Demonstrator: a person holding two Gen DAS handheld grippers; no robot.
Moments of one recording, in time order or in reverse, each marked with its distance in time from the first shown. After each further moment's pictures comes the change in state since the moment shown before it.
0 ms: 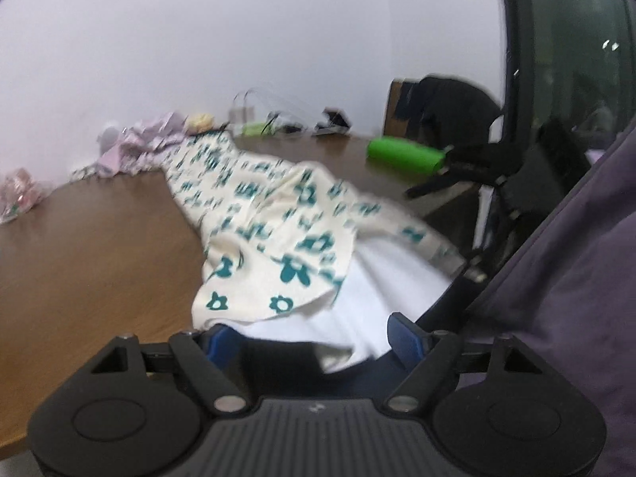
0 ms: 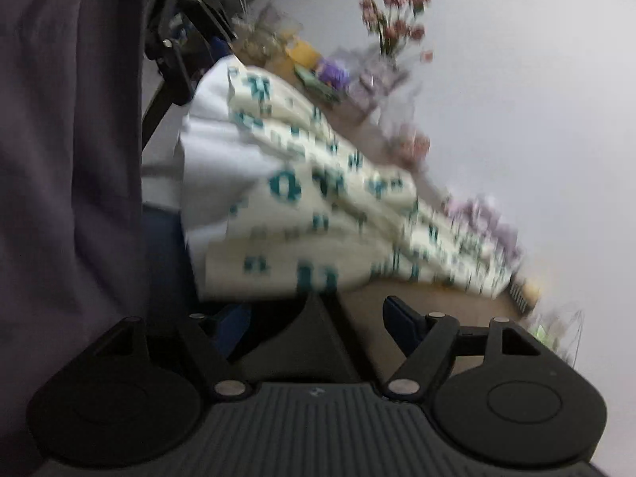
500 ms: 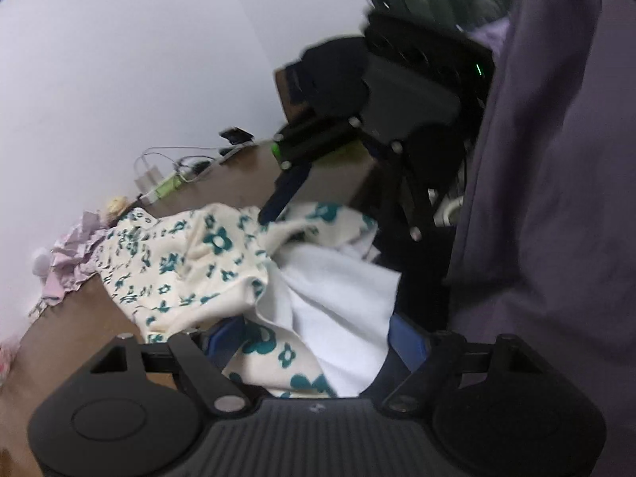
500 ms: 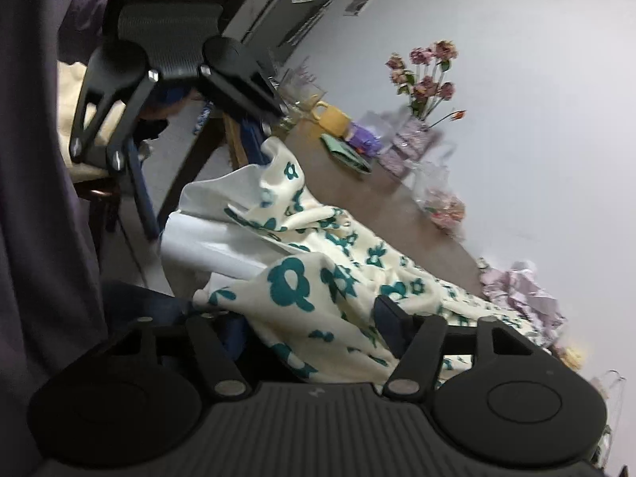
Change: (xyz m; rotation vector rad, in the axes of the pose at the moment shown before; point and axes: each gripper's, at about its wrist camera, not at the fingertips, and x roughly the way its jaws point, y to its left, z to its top) left arm 0.051 -0.042 0.007 0.531 0.024 -0.077; right arm 0.037 -0.022 0.026 0.013 -0.135 0.169
